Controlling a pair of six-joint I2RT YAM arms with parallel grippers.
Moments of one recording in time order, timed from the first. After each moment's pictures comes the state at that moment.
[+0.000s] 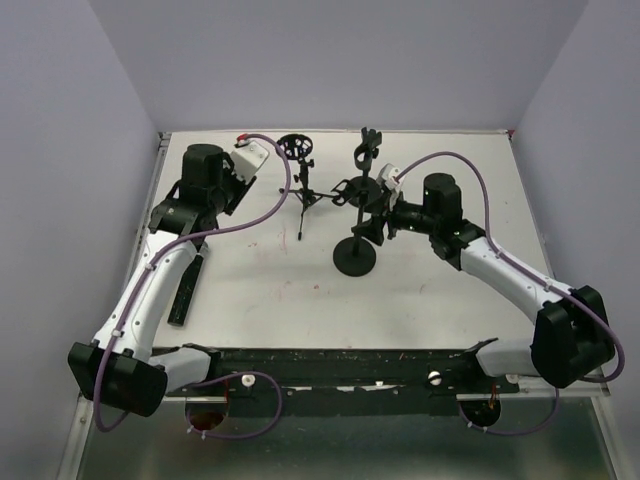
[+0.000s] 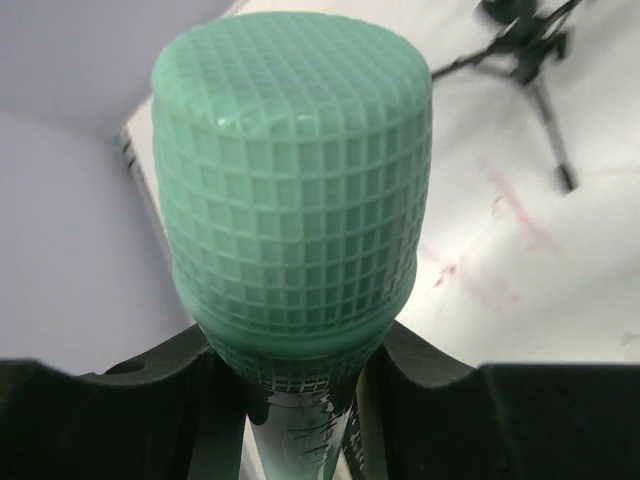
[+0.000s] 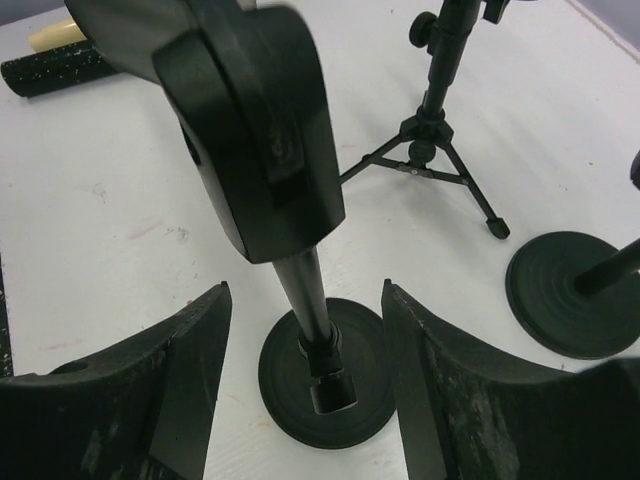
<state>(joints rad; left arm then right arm) -0.31 1.21 1.31 -0.59 -0.03 0.47 0.45 1.34 0.85 0.18 -0.68 -0.20</state>
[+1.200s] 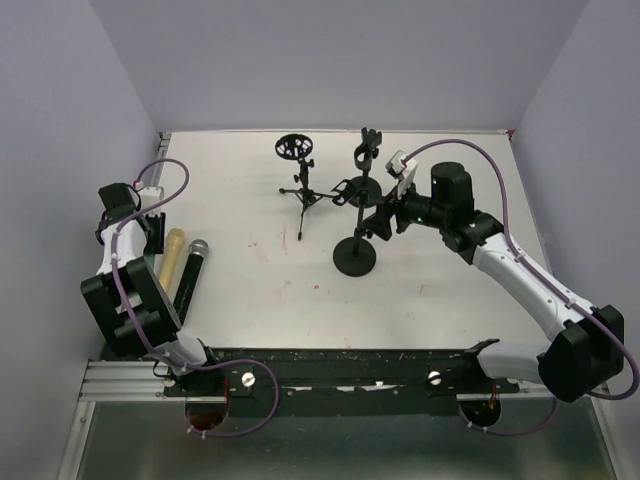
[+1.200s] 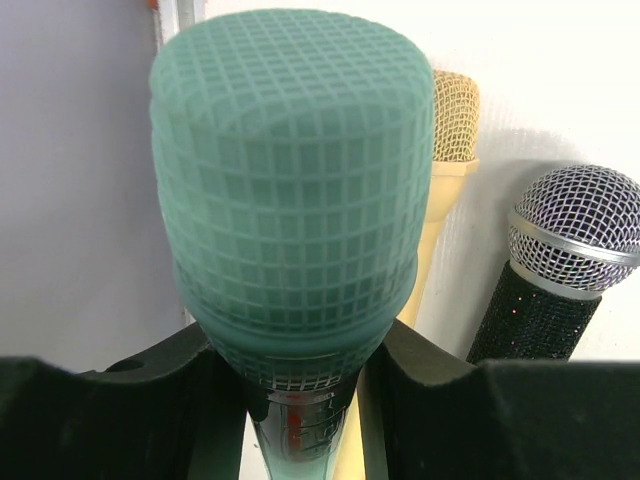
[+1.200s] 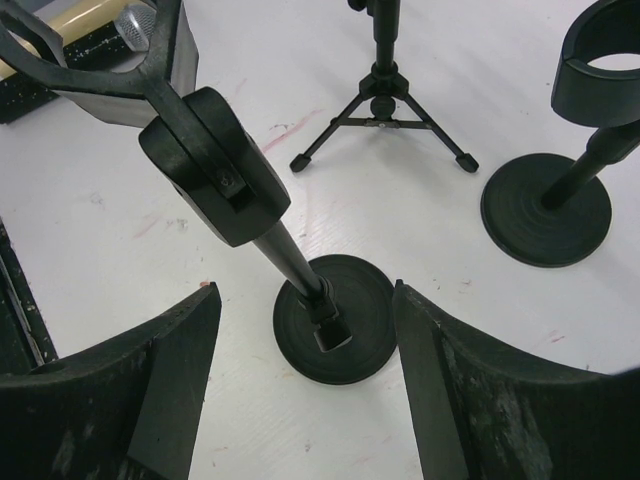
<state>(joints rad) 0.48 1.52 1.04 -0.51 0.10 0.45 0.45 1.26 1.02 -0.18 -0.51 -0.13</state>
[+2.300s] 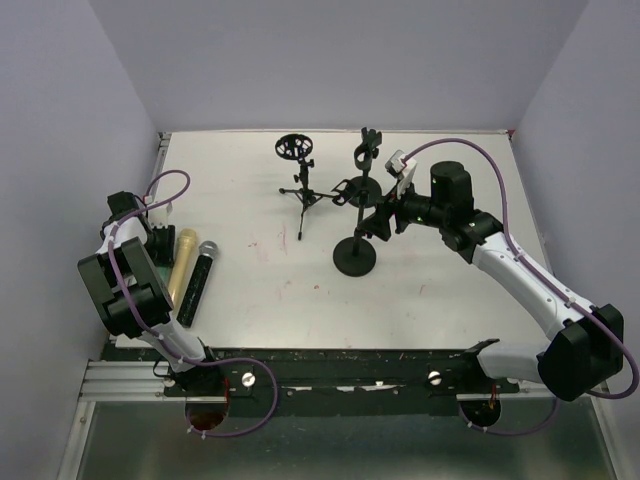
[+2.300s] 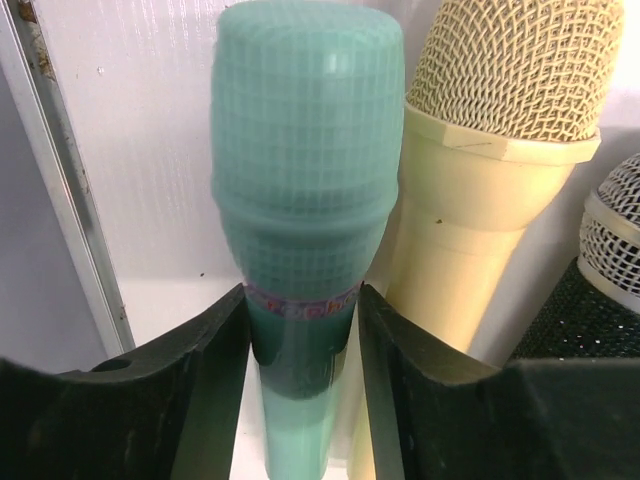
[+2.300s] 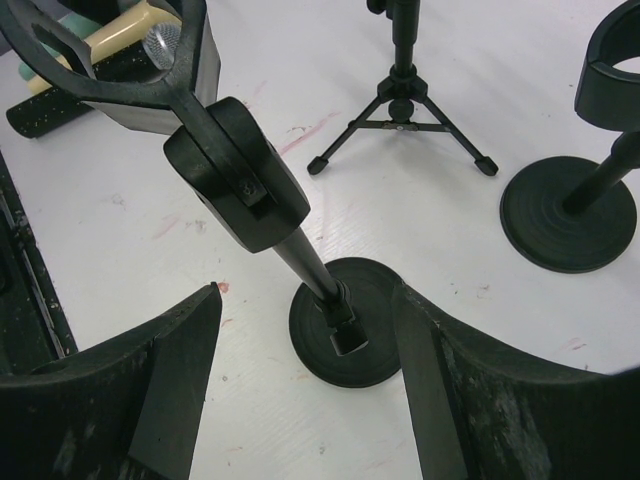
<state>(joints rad) 0.50 1.68 1.04 -0.57 0.16 0.45 0.45 1.27 1.03 -0.18 -0.55 -0.10</state>
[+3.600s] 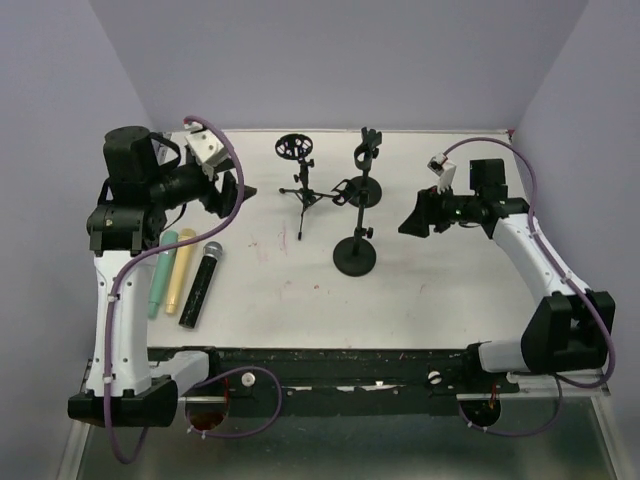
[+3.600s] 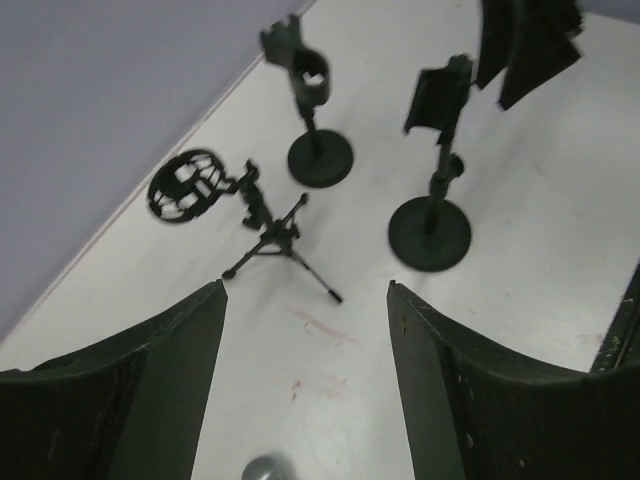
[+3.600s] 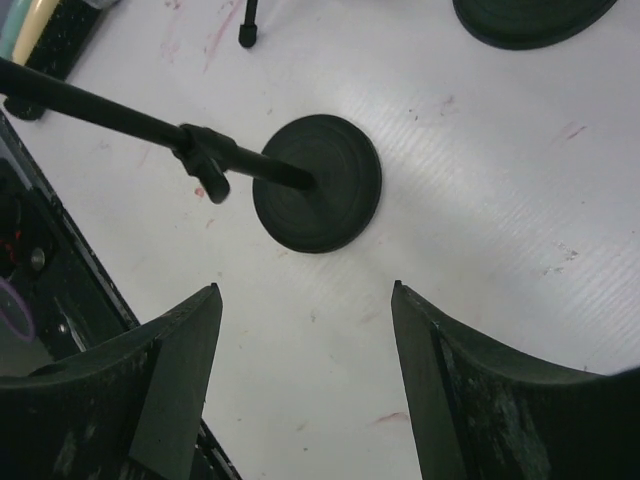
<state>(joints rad) 0.07 1.11 1.52 -0.81 0.85 0.49 0.12 1.33 1.08 -0.53 -0.73 -0.12</state>
